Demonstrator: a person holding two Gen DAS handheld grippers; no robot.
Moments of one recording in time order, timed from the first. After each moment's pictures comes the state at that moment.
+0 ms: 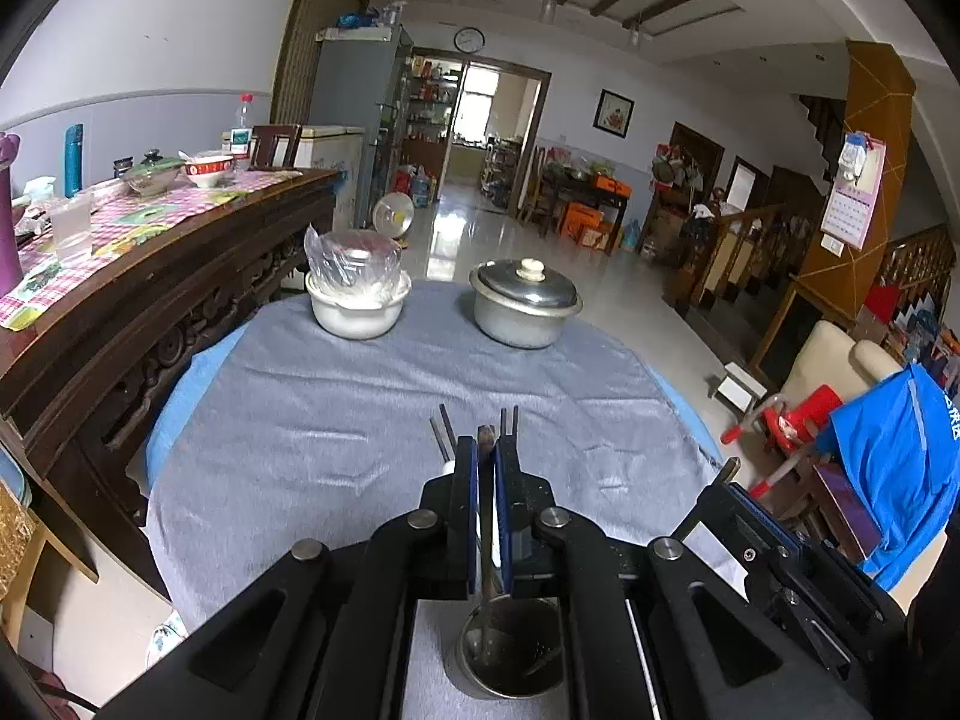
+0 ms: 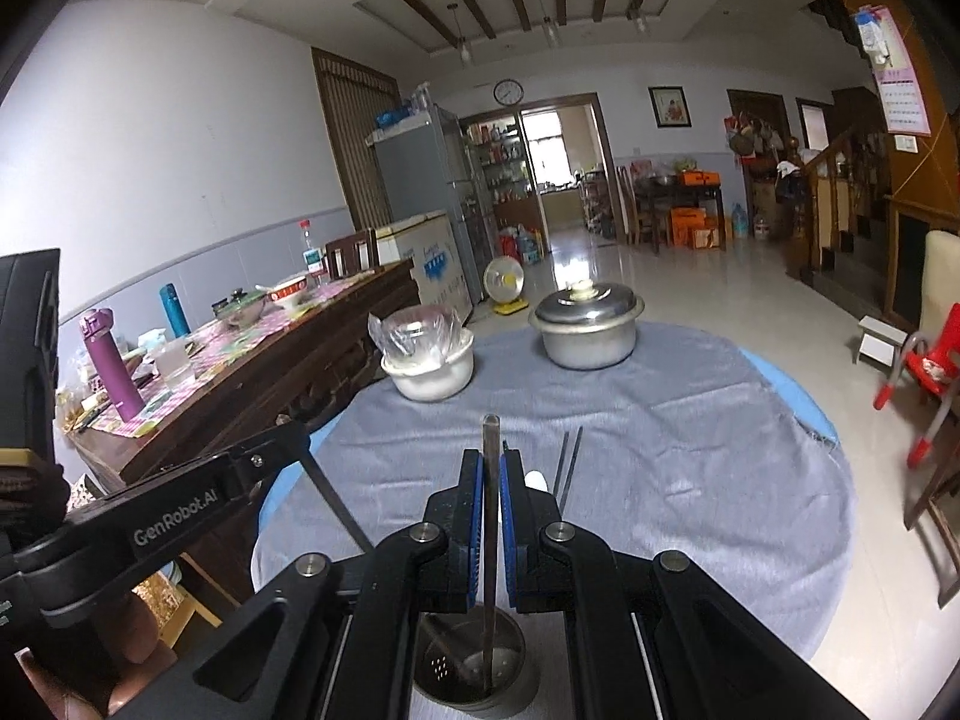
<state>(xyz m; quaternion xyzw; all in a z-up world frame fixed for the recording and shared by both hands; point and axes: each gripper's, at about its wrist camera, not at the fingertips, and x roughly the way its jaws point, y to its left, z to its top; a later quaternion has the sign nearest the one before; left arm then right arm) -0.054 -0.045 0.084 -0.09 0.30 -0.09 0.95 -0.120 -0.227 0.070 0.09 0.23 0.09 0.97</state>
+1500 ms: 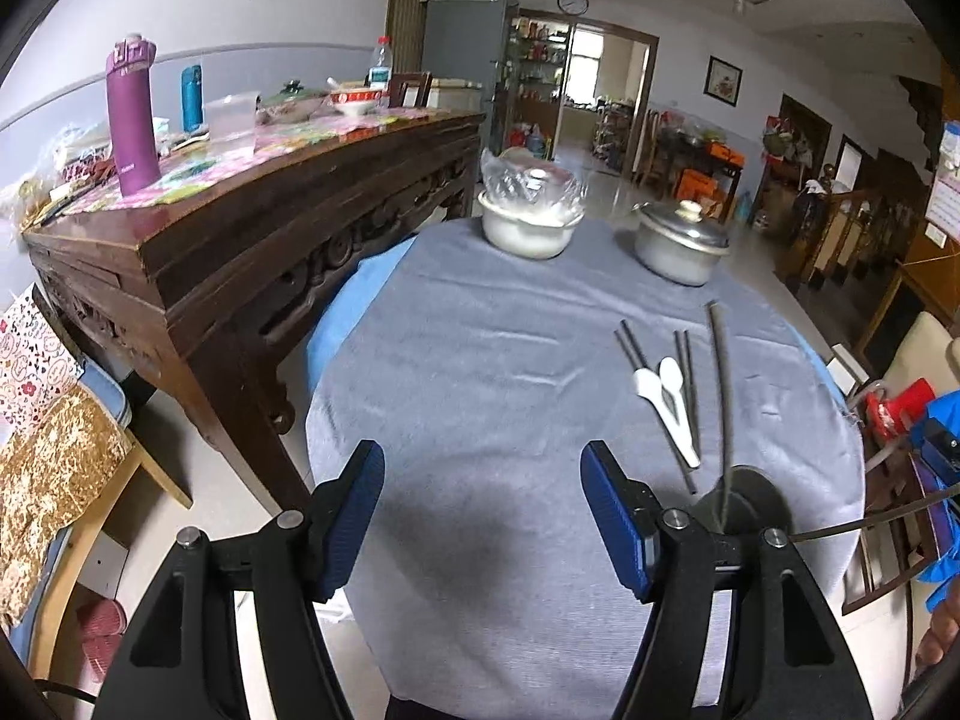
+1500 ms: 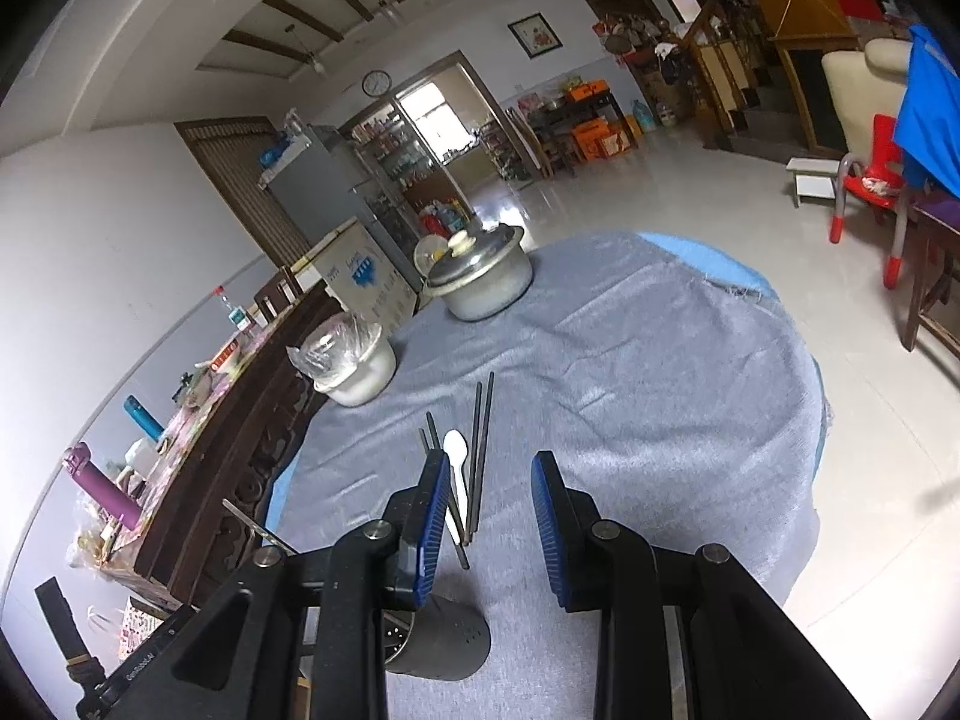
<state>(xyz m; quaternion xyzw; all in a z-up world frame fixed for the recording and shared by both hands) -0.114 0.056 0.017 -0.08 0.36 0.05 0.93 -0.128 -0.337 0.020 0.26 0.28 0.02 0.92</state>
